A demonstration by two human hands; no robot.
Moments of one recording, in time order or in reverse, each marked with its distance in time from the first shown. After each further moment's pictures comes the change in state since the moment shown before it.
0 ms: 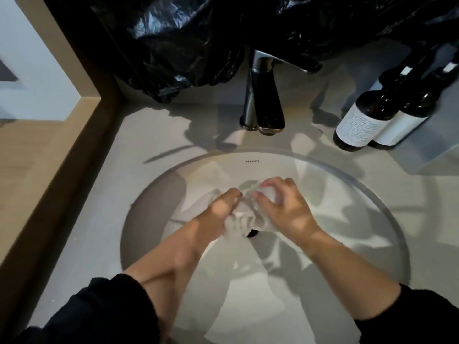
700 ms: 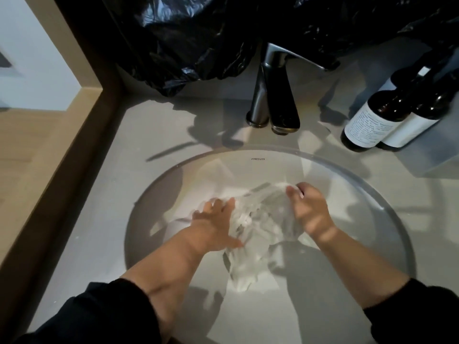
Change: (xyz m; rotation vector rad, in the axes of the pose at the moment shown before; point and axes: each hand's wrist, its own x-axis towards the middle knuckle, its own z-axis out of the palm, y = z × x) left_hand 0.007 -0.032 -0.039 1.638 0.002 0.157; right_hand 0.020 0.044 -0.007 -0.069 0.087 0.202
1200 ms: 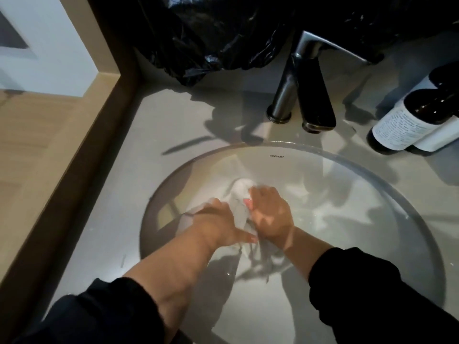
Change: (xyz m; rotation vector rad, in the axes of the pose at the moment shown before) left_hand -0.013 -0.004 -0.014 -0.057 -0.059 -0.187; right_hand -0.002 -0.010 0.097 -0.605 -0.080 -0.602
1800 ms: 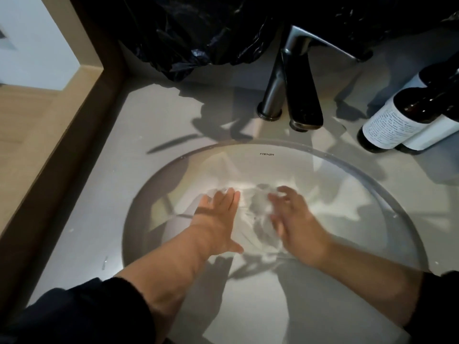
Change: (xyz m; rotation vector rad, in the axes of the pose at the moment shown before) left_hand 0.004 0.006 0.020 0.385 0.217 0.265; right_hand -0.052 0.039 -0.062 0.091 0.011 -0.087
